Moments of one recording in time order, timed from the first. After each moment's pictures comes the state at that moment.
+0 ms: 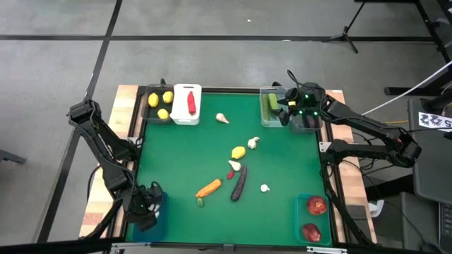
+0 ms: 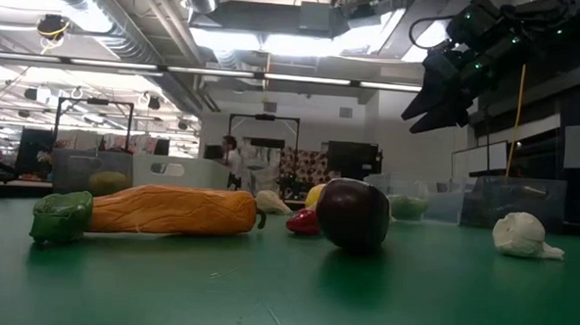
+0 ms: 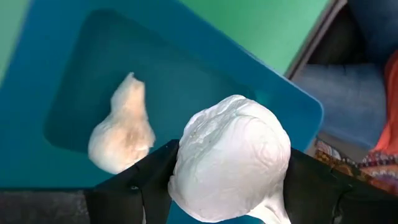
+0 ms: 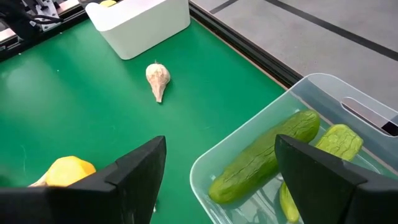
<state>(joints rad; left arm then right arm) -0.99 1.31 0.80 -0.58 0.02 -1.60 -0.69 1.00 0.68 -0.27 -0.22 0.07</state>
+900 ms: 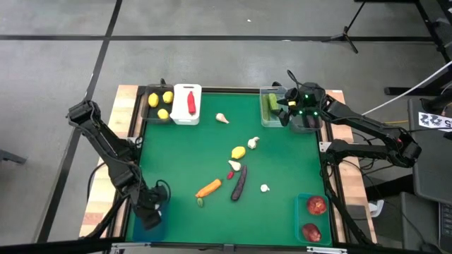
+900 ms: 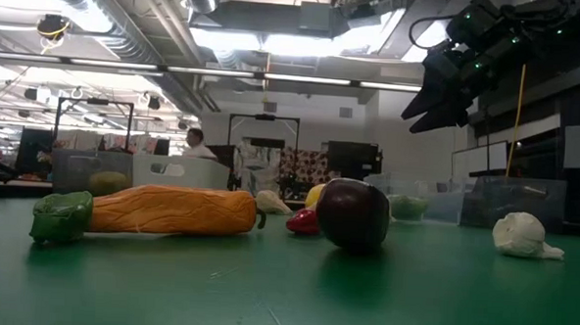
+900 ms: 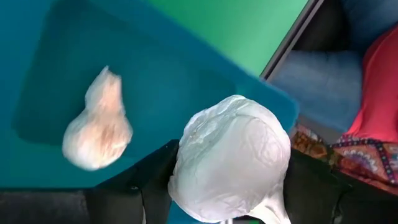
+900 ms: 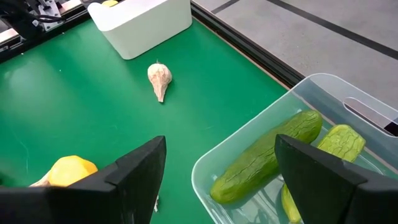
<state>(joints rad) -0.89 1.31 0.80 -0.53 0.17 -1.56 -0.69 1.00 0.68 -0.27 -0.23 0.07</state>
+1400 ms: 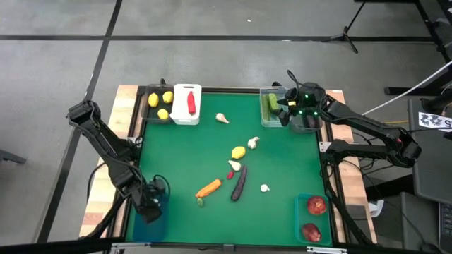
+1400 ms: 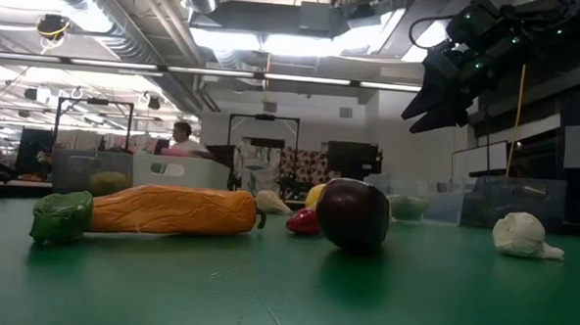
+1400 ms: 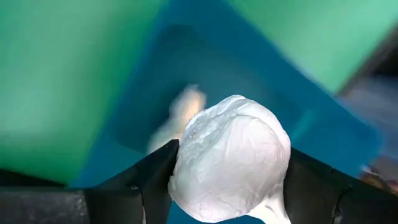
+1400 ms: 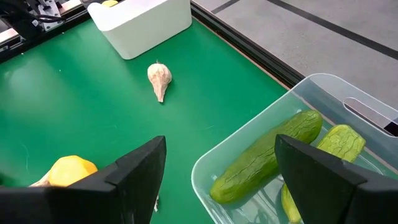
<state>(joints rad) -0.89 1.31 0.80 -0.72 0.10 -1.56 -0.69 1.00 0.68 -0.27 -0.23 0.07</state>
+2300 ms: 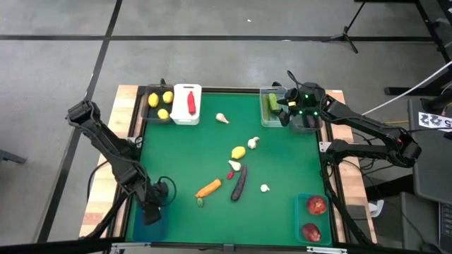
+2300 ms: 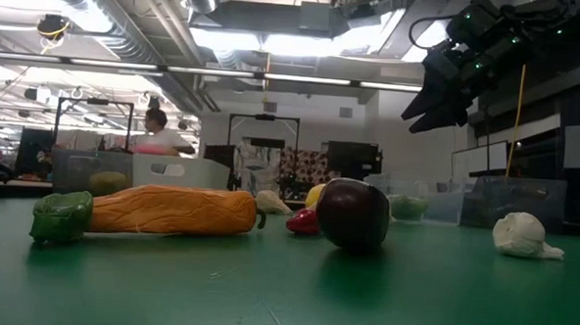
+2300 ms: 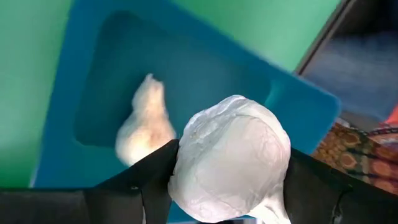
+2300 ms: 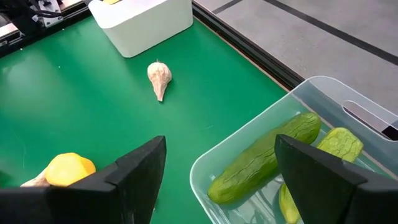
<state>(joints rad) -0.82 1.31 0.80 -0.64 0.25 -1.41 -0.69 1.00 0.69 -0.27 -0.23 0.05</state>
